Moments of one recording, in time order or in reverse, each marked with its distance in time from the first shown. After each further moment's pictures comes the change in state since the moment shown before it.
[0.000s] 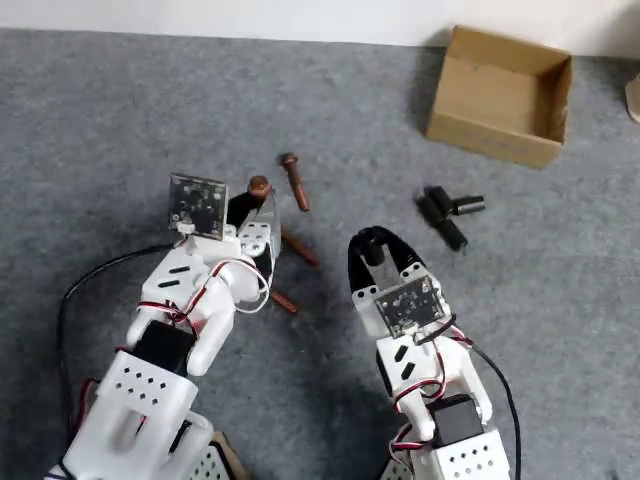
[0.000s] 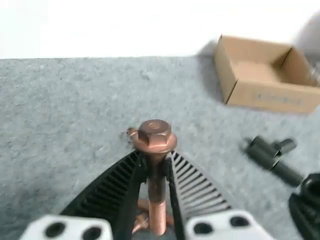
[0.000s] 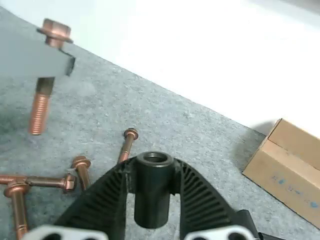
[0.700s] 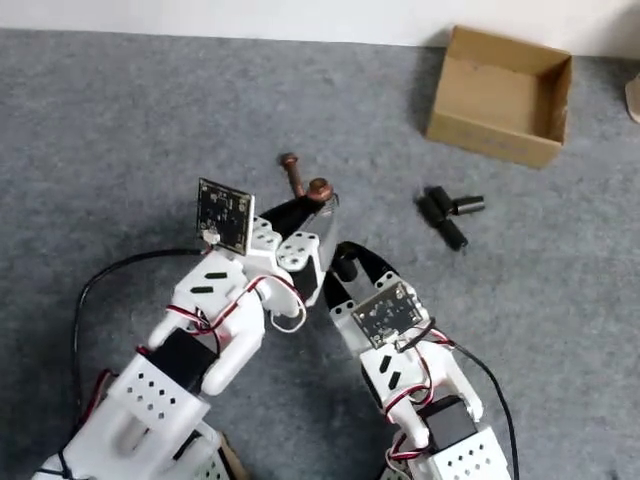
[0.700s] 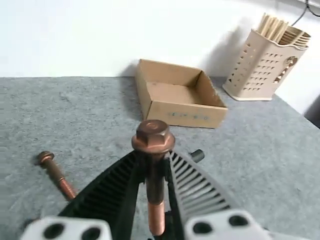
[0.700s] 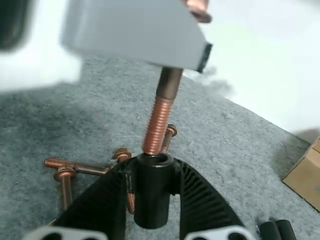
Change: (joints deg) left arm 13.9 0.0 -4.8 -1.6 6.8; right arm -7.9 0.0 0.0 3.2 -0.2
